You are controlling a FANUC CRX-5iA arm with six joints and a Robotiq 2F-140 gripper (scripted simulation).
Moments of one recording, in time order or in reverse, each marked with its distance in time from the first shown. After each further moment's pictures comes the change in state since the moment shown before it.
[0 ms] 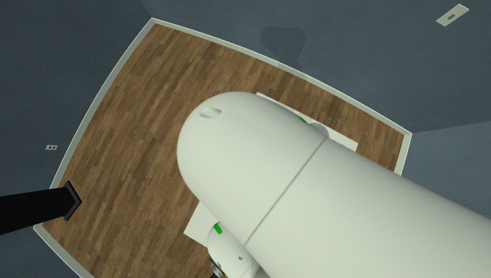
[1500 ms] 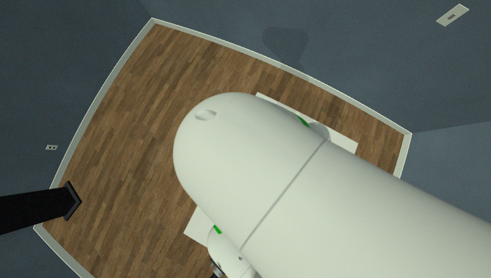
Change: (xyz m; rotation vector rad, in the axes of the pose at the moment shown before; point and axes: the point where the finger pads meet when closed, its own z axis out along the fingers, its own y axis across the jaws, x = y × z) arm 0.000 -0.002 -0.004 0.000 0.000 0.000
